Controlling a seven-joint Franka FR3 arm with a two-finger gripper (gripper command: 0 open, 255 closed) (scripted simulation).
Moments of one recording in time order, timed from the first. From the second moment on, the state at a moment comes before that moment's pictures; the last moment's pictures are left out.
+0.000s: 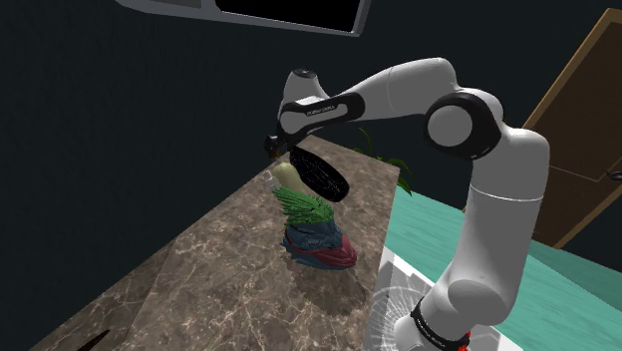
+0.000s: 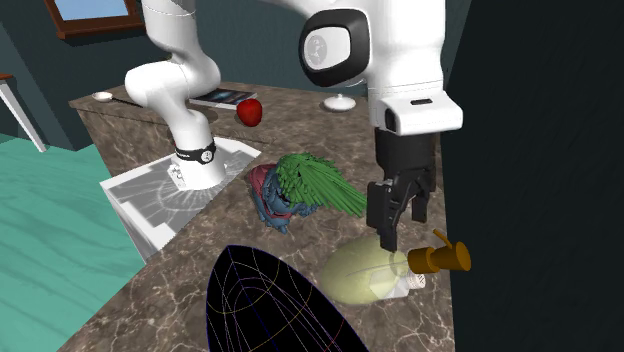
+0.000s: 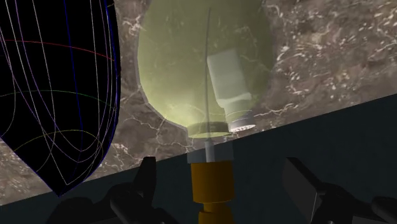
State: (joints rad) arm 0.01 0.35 -0.05 -1.77 -0.15 2.38 0.14
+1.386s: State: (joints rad) arm 0.00 0.45 -0.05 -1.72 -0.15 2.45 0.14
